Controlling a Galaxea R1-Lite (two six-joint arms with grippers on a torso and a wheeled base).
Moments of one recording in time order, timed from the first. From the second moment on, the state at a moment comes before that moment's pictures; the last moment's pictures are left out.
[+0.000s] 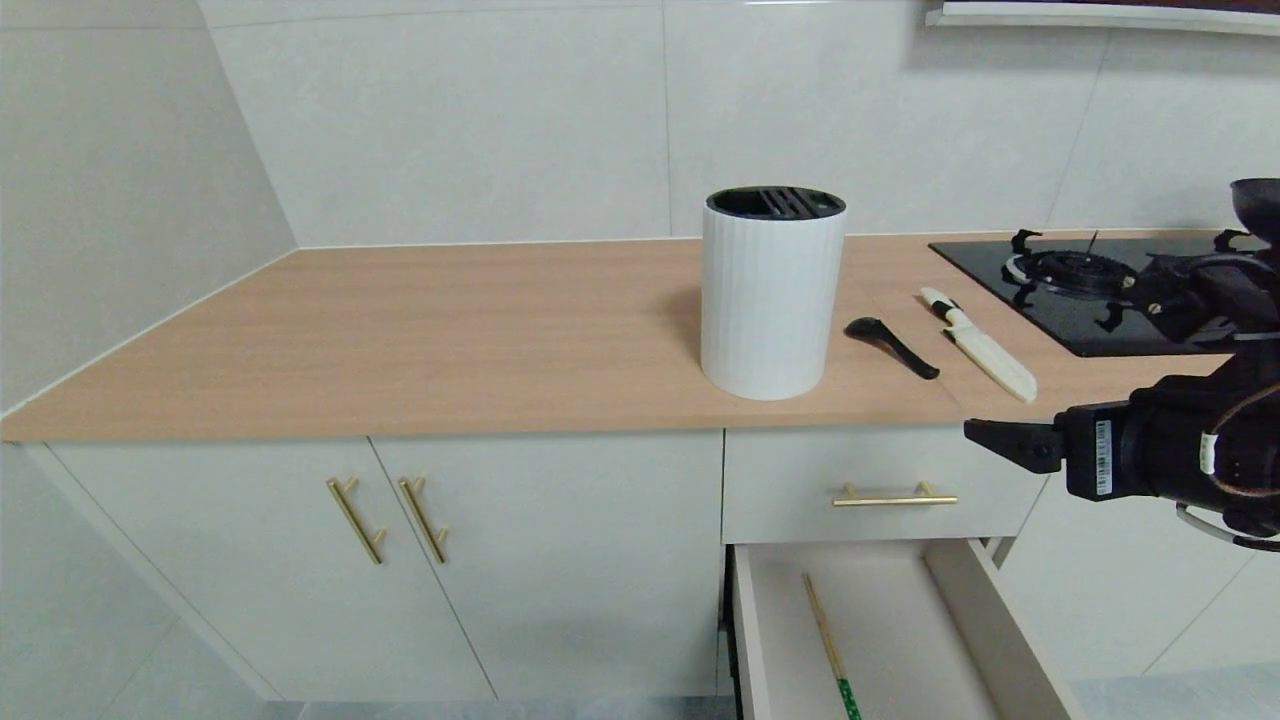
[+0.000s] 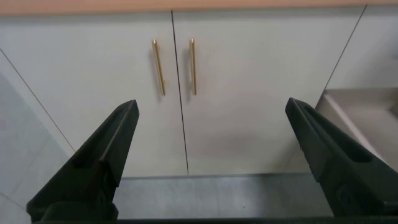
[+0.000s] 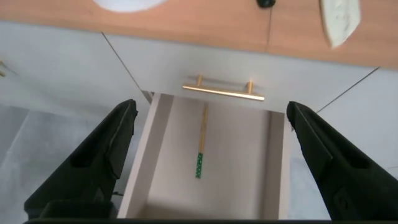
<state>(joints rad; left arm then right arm) 0.00 0.00 0.00 0.00 -0.01 0.00 0.44 1.34 -0.83 -0.09 -0.21 0.13</state>
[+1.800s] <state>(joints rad) 0.00 0.00 0.00 0.00 -0.01 0.00 0.11 2.04 -1.25 -0.45 0.21 -0.13</state>
